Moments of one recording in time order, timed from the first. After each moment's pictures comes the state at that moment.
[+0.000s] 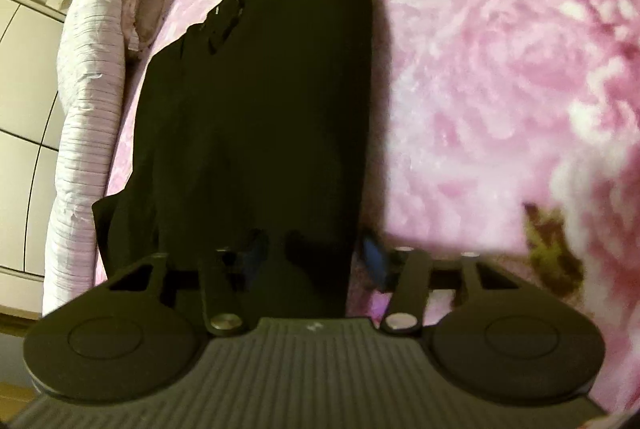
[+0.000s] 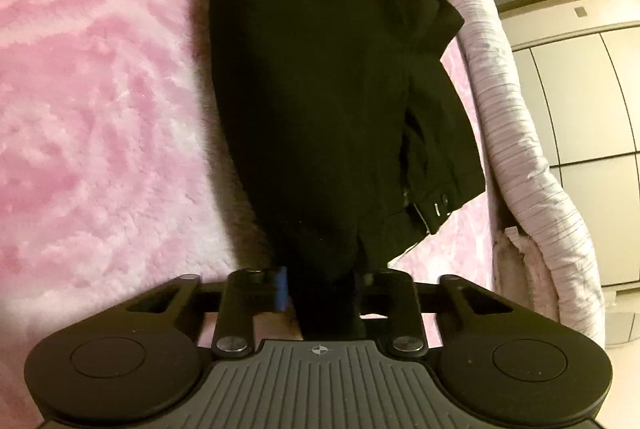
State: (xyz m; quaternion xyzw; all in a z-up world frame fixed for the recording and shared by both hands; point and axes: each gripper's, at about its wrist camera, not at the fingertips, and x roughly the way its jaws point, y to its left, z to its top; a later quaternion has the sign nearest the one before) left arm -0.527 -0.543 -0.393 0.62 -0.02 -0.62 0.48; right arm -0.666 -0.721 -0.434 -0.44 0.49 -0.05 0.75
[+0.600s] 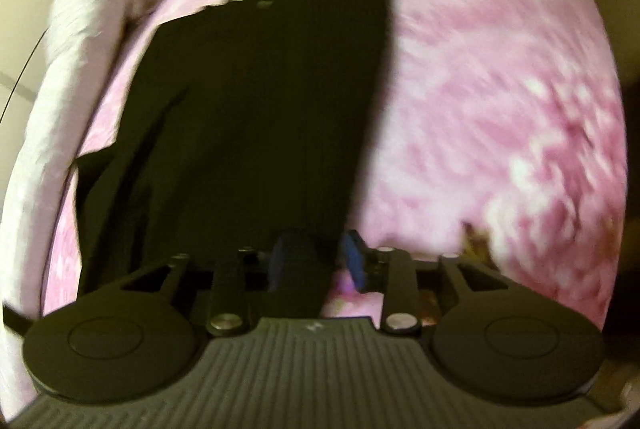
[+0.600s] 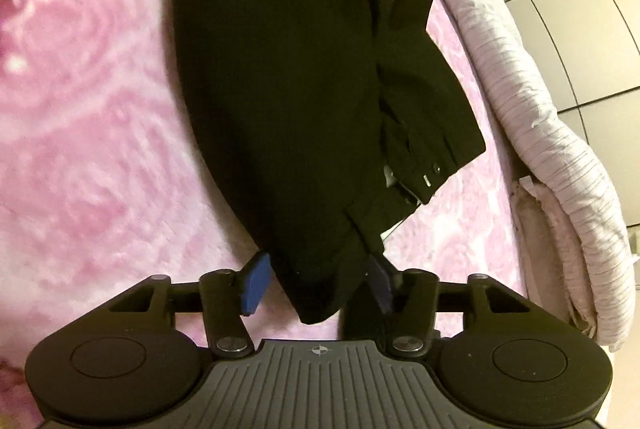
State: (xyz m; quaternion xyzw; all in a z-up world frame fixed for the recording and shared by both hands) left arm -0.499 -0.547 -0.331 0.56 0.10 -0.66 0.50; right arm -0.679 -0.700 -0.364 -0.34 0.53 -0.05 0.77
